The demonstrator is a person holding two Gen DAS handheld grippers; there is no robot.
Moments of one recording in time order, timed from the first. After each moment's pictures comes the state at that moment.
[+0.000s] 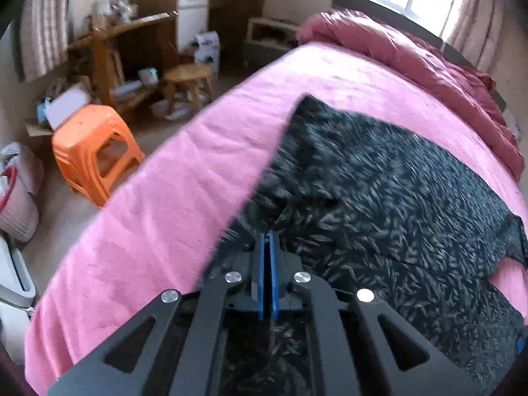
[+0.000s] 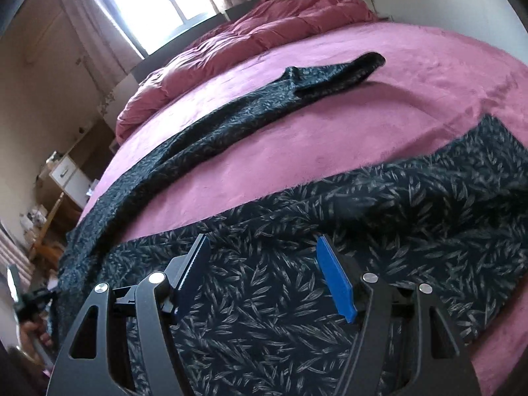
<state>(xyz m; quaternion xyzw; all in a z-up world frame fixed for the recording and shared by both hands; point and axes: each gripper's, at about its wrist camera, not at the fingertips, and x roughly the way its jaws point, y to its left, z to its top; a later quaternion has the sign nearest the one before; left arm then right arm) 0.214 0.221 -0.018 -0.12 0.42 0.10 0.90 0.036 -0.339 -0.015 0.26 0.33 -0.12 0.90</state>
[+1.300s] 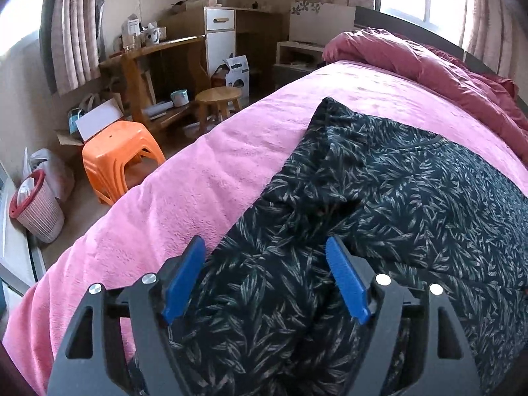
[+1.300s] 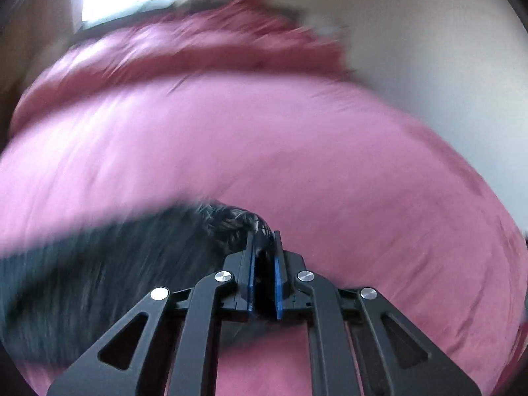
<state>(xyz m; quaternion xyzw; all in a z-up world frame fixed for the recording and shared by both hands) 0.216 0.192 -0.046 -0.09 0.37 0.18 0.91 0.283 -0.533 0.051 0.07 0.33 -0.33 0.88</state>
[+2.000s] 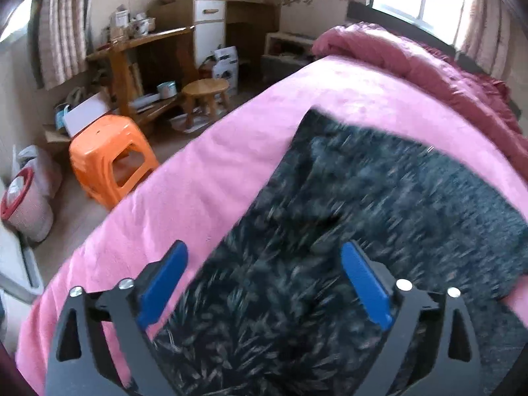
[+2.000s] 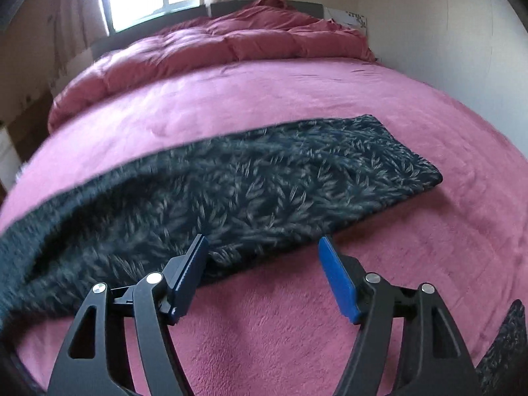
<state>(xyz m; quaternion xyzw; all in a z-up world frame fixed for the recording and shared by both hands) 0.233 0.201 -0.017 -0.11 0.39 0.14 0.91 0.230 -0.412 -0.025 0.09 0.35 -0.24 0.90</state>
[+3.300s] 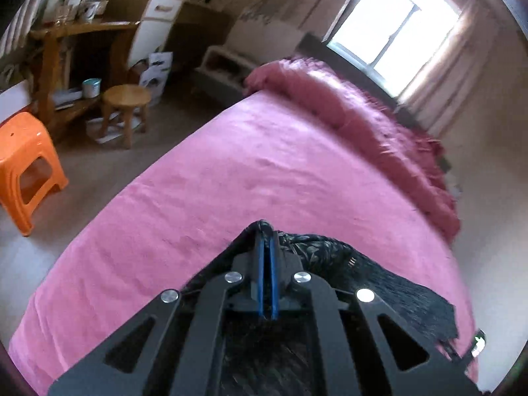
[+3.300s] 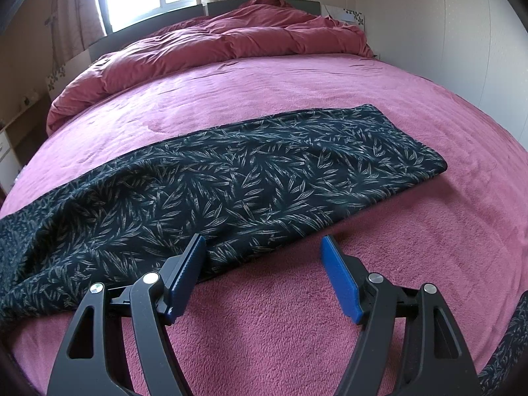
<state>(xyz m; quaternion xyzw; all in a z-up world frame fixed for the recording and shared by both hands) 0.314 0.212 0.038 -0.25 0.32 -0.04 0.91 0.230 -0.423 -0.036 0.11 0.35 -0.23 0.90</state>
